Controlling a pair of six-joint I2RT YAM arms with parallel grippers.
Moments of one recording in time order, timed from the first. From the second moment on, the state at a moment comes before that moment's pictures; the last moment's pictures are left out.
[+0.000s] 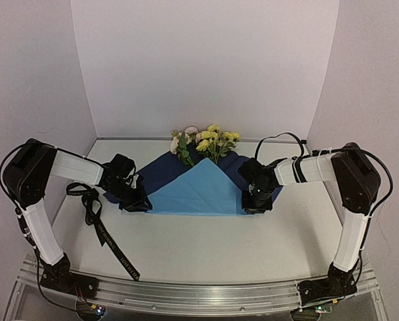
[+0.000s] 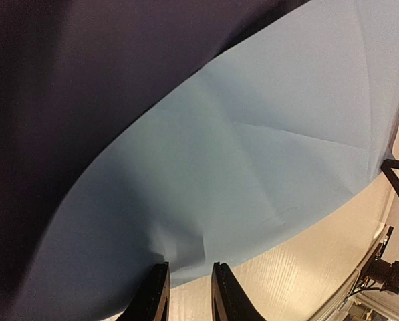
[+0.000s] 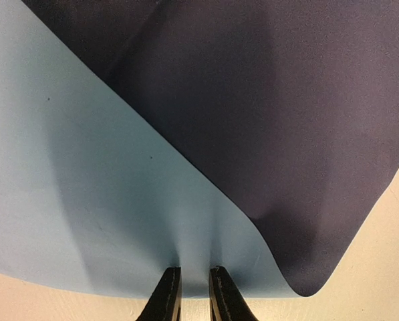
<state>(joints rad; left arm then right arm) -0.46 1.80 0.95 -0.27 0.41 -0.58 0.65 1.93 1.20 -0.59 0.13 0.68</state>
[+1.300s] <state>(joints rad) -0.37 1.69 1.07 -0.46 0.23 -0.56 0.65 1.93 1.20 -0.57 0.10 0.69</state>
